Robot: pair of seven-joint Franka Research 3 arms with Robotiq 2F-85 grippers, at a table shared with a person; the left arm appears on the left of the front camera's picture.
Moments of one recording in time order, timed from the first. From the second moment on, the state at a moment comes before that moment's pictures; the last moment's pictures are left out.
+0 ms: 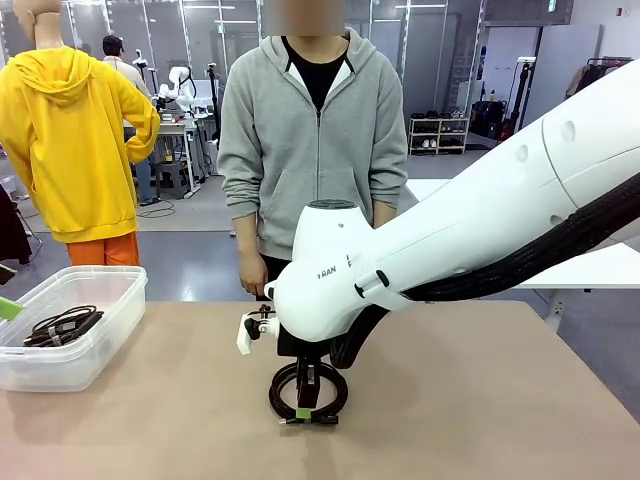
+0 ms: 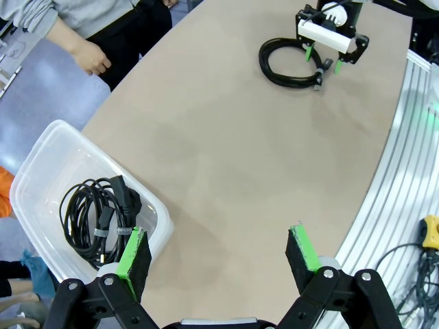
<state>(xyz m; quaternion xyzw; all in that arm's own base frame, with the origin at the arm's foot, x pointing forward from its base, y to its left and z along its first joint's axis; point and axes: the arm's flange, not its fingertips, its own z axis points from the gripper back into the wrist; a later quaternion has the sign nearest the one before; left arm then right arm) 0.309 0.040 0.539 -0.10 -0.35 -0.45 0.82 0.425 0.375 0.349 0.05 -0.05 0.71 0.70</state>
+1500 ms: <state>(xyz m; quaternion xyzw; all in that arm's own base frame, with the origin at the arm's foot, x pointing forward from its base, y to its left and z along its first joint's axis) 0.334 -0.271 0.449 -0.05 -0.23 -0.66 0.72 0.381 -0.028 0.466 0.10 -0.30 0.46 0.83</state>
